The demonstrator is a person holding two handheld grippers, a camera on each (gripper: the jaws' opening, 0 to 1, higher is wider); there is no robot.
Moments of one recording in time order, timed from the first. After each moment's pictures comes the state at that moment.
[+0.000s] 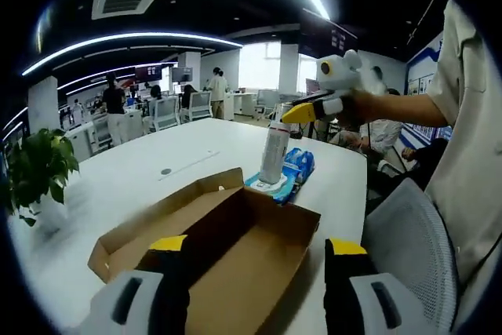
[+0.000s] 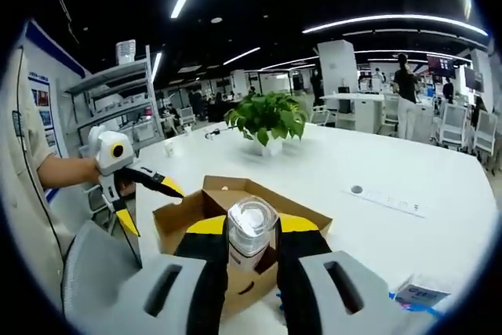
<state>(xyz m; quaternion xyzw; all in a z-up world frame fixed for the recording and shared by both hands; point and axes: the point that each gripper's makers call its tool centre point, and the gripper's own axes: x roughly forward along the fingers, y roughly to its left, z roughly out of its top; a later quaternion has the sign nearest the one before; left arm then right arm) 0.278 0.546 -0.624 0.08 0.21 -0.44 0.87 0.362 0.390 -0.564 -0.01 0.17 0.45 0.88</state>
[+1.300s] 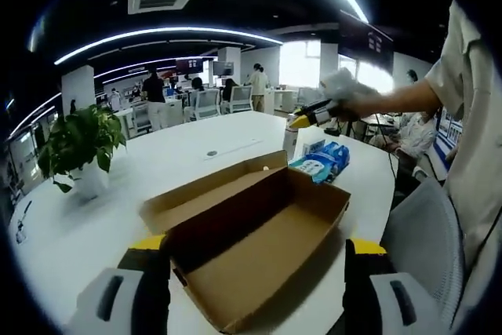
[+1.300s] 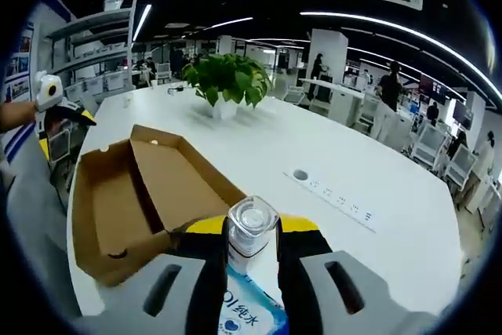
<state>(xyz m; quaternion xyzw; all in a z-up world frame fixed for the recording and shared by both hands) 0.267 0.616 -0.633 0.07 0.23 -0.34 0.91 0.471 0.338 -0.635 -0.15 0.20 0.39 0.88</state>
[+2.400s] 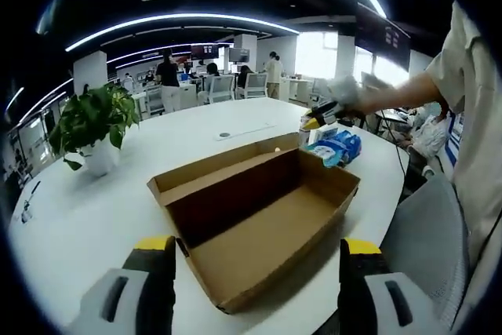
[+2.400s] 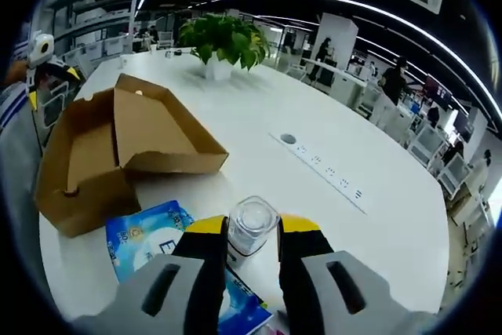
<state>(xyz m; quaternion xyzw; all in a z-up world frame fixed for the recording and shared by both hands) 0.256 0.632 -0.653 0.06 0.27 -0.30 0.91 0.490 0.300 -0.692 -0.21 0.24 0.38 0.87</state>
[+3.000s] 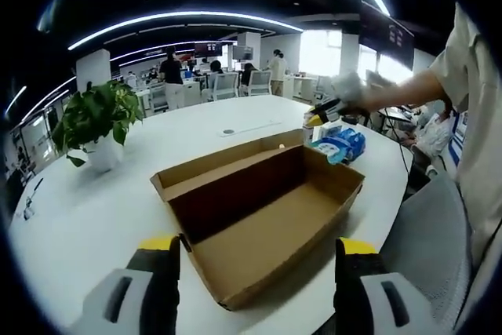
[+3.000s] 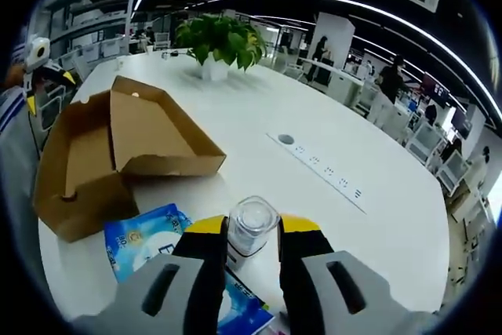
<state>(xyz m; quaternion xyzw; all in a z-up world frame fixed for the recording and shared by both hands) 0.256 0.634 -0.658 0.07 0.28 -0.29 0.91 0.493 0.299 -0.692 -0.21 0.25 0.37 0.87</state>
